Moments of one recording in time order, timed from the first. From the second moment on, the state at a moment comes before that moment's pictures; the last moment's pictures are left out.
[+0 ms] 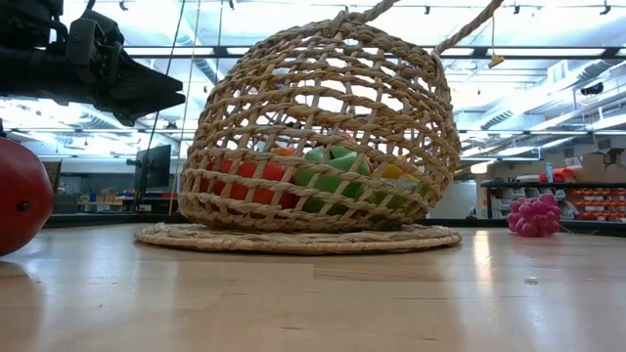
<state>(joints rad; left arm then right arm) -0.12 0.43 0.01 0.44 -0.44 -0.09 0.82 1.88 2.03 -1.57 0.47 1.03</state>
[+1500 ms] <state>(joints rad) -0.12 0.42 0.01 0.44 -0.44 -0.09 0.50 1.84 2.21 -1.57 0.56 0.10</state>
